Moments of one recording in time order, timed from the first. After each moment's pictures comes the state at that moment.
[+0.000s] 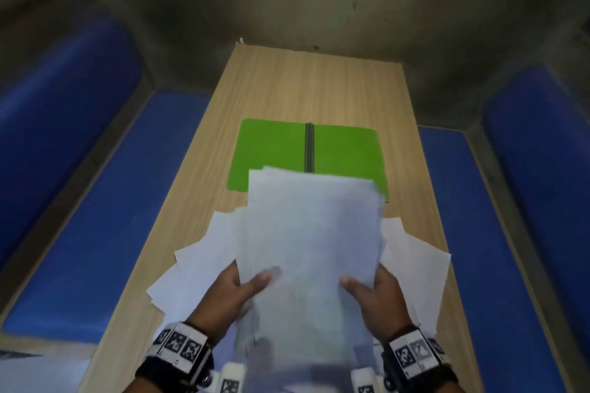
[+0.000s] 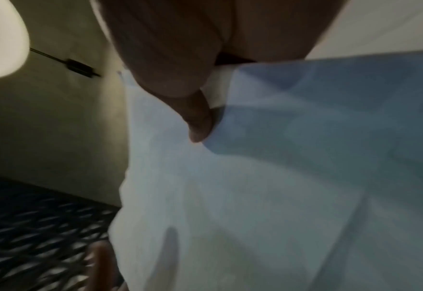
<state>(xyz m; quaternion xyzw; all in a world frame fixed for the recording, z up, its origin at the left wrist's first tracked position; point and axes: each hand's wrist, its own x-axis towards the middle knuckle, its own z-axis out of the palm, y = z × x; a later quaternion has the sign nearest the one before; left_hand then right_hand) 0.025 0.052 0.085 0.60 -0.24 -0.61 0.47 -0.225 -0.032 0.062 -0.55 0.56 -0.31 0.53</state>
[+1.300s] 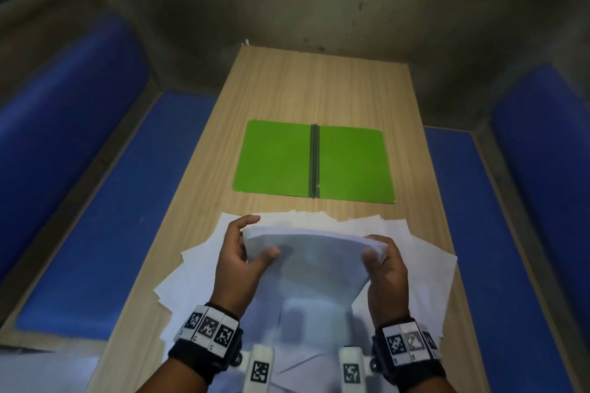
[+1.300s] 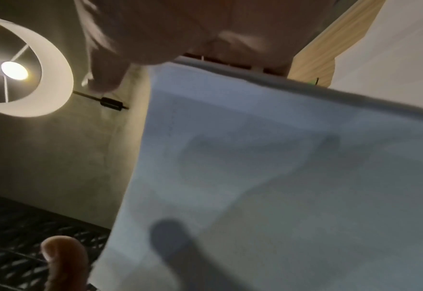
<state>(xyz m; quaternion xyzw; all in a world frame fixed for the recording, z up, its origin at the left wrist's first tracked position) 0.024 0.023 0.082 0.61 -0.32 -0.38 0.61 -0.201 -0.050 0.072 -0.51 0.48 -0.49 0.51</state>
